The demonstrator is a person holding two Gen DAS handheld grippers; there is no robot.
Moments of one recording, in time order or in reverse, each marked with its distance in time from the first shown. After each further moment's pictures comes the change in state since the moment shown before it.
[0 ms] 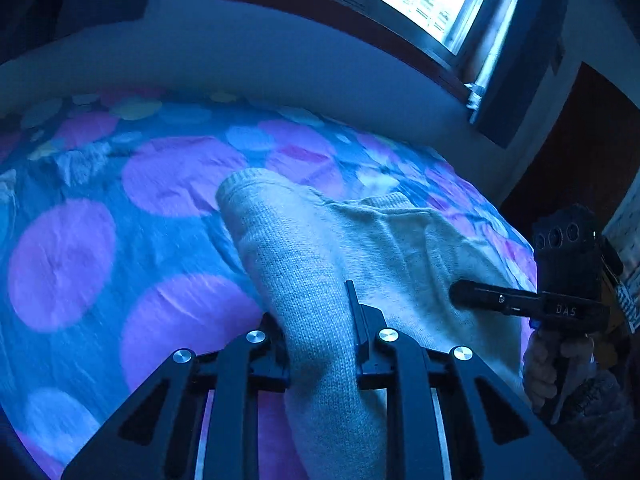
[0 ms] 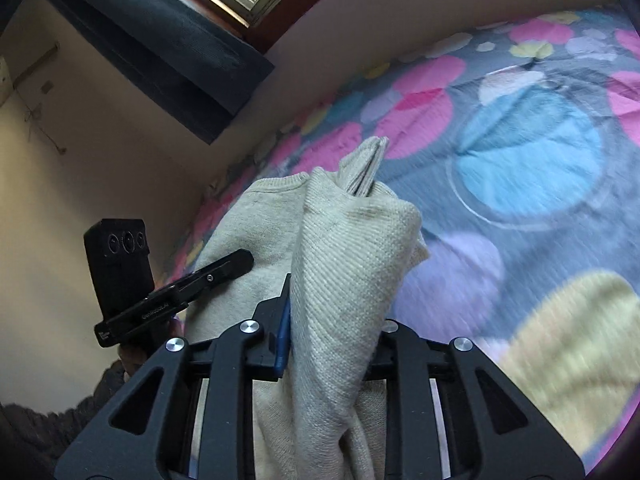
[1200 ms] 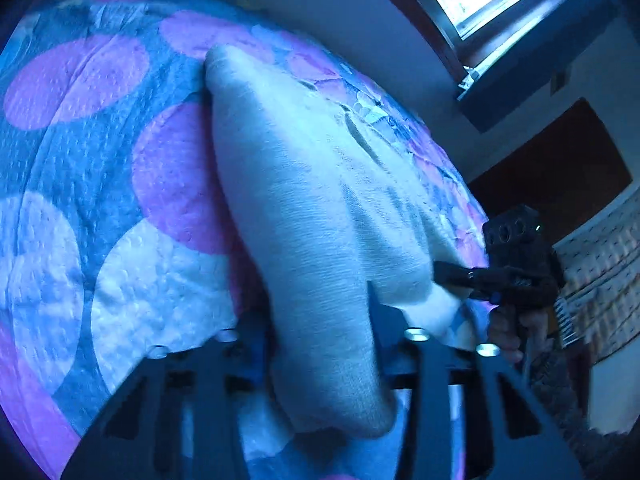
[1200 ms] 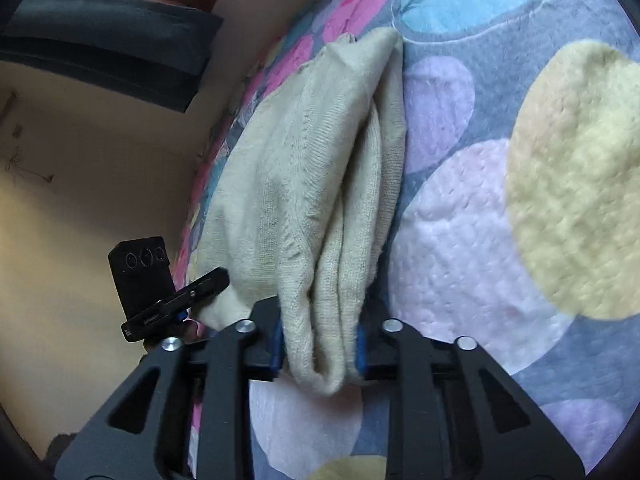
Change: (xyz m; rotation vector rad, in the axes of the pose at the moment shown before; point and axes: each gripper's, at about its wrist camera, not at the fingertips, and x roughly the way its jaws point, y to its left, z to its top) left arm -0.043 0.042 -0.092 -0.222 0.202 -0.229; right arm -0.005 -0.025 -0.072 0.247 0.199 0.022
